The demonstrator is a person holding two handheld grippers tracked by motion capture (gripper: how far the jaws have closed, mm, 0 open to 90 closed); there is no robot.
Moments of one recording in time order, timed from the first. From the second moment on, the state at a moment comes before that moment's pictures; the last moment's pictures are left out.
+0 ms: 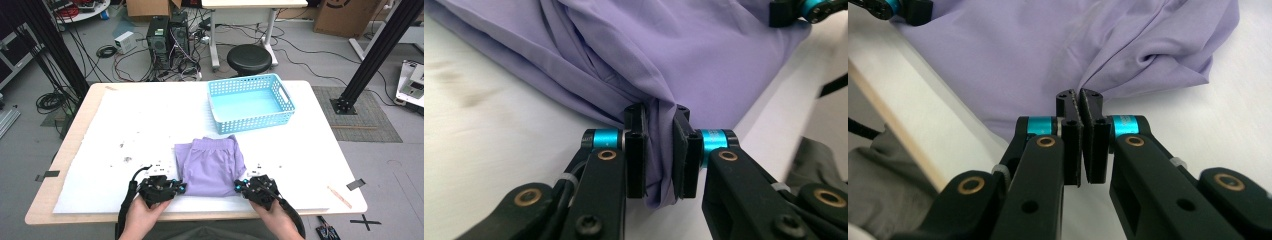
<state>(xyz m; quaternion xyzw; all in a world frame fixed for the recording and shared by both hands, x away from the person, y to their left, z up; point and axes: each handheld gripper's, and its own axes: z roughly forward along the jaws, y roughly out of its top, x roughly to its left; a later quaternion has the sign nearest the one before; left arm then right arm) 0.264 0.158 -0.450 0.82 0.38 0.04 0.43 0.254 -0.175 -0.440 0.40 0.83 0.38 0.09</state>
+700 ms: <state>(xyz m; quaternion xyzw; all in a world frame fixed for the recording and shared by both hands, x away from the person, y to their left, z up) 0.253 0.134 -0.442 0.83 0.34 0.06 0.43 0.239 -0.229 -0.430 0.40 0.81 0.41 0.13</state>
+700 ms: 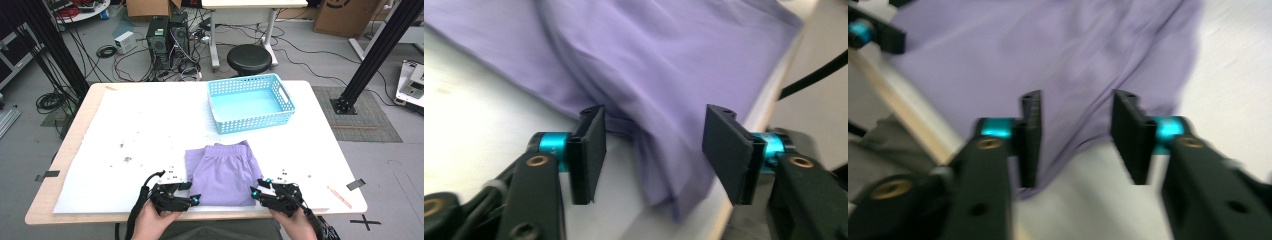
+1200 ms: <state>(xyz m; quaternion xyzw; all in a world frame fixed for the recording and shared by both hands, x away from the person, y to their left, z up) 0.322 0.141 -0.400 0.79 0.31 0.20 0.49 0.352 -0.306 -0.395 0.45 0.71 0.46 0.27</state>
